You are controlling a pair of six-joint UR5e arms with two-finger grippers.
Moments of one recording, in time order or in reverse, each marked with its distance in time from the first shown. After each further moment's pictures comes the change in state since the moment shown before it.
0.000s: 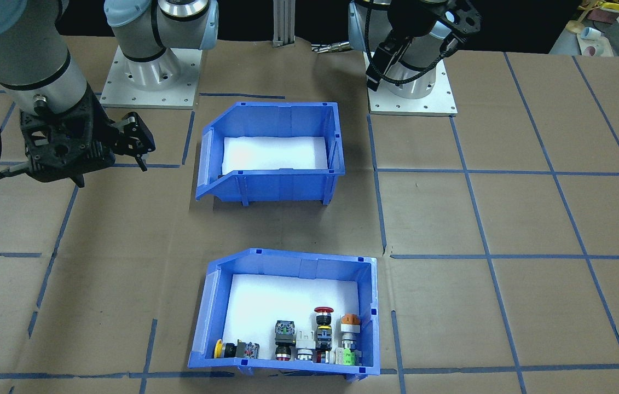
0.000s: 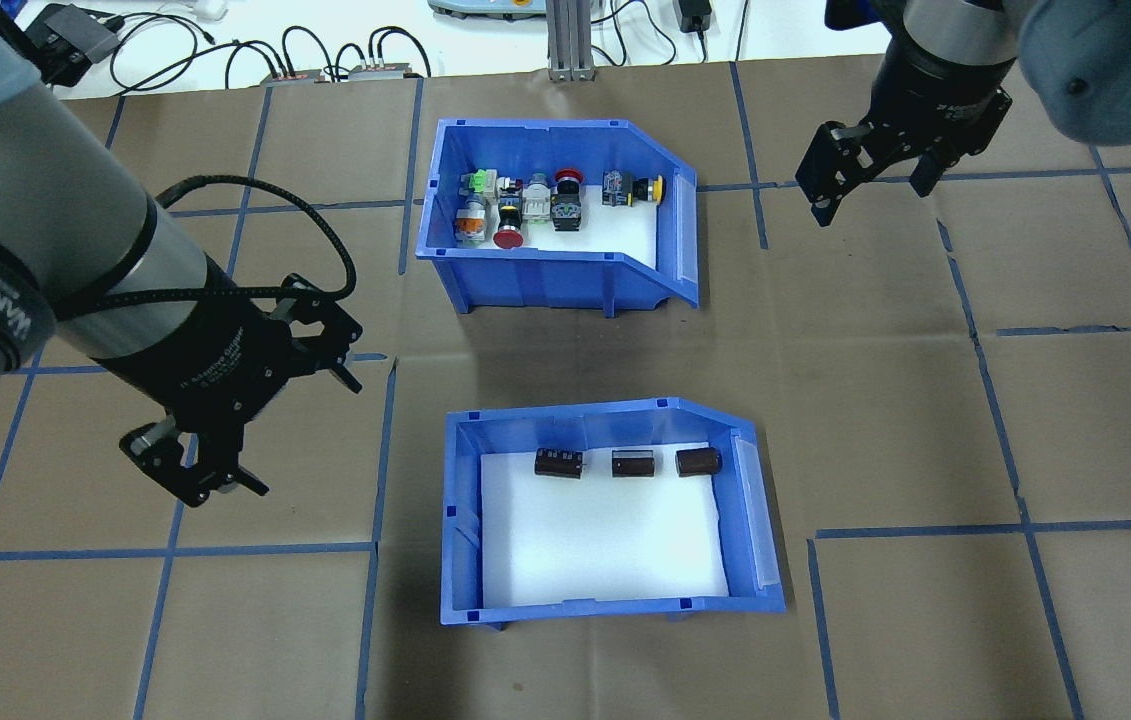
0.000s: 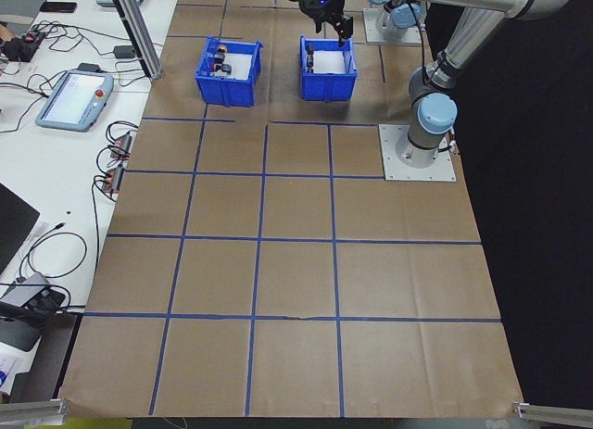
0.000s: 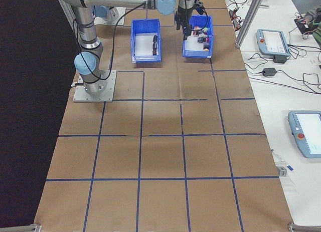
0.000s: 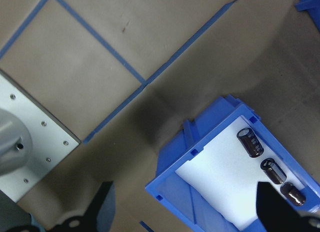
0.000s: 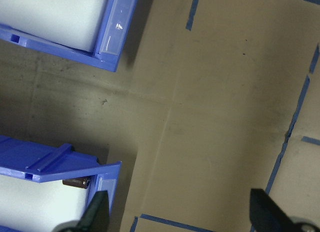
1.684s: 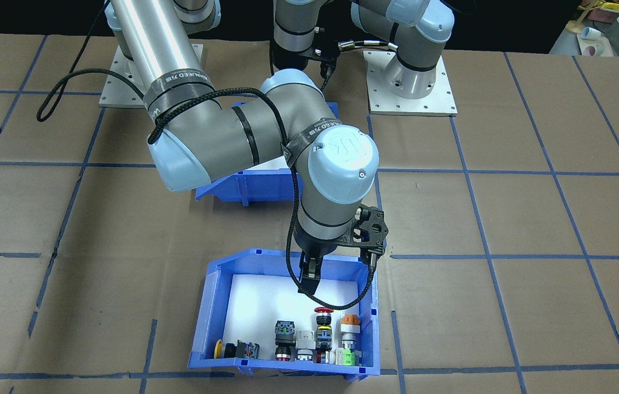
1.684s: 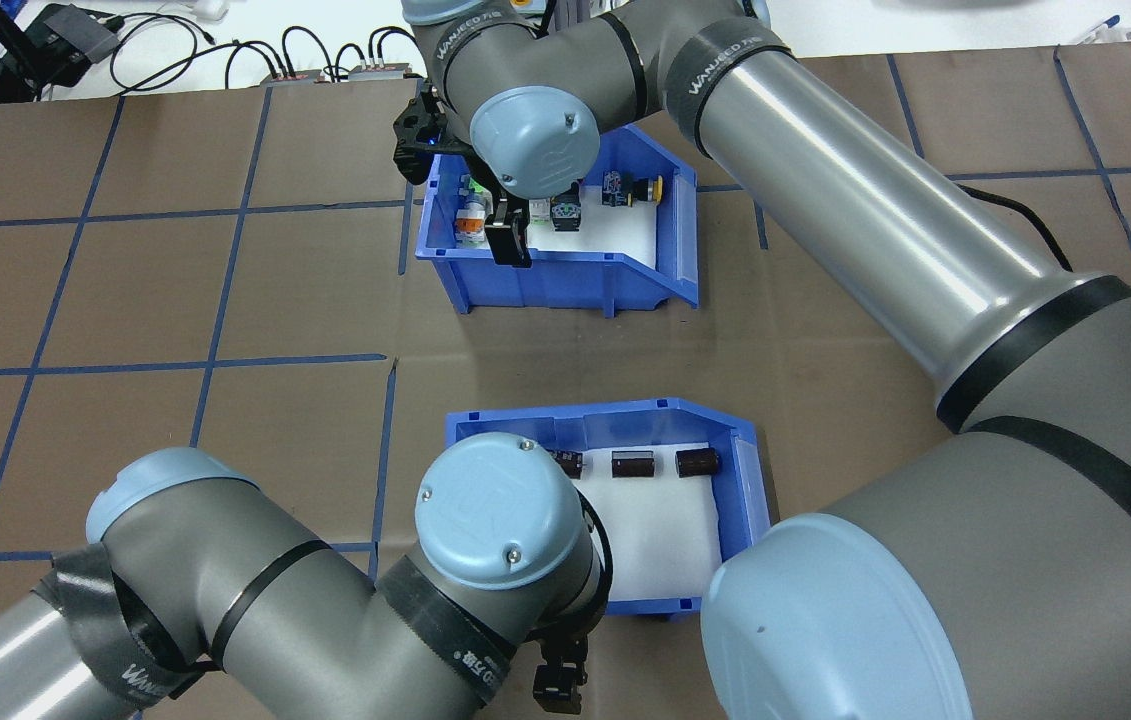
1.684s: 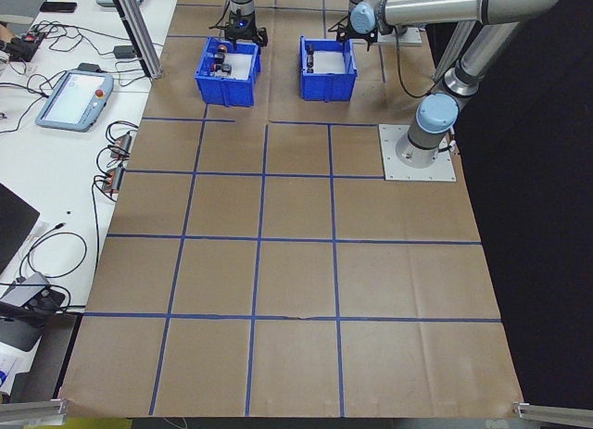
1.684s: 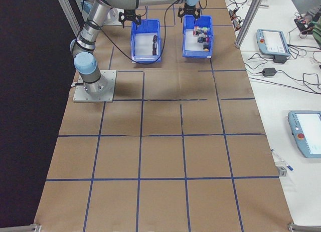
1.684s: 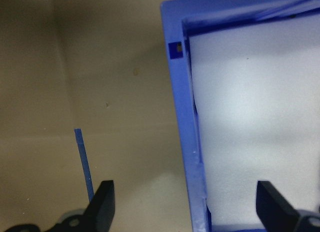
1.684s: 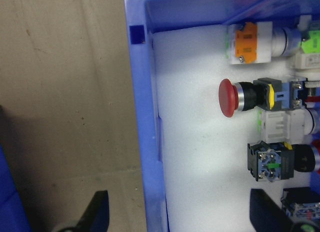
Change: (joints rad) left arm -0.492 -0.203 -0.300 0.565 -0.001 -0.825; right arm 0.442 0.509 -0.360 -0.136 -0.081 -0.507
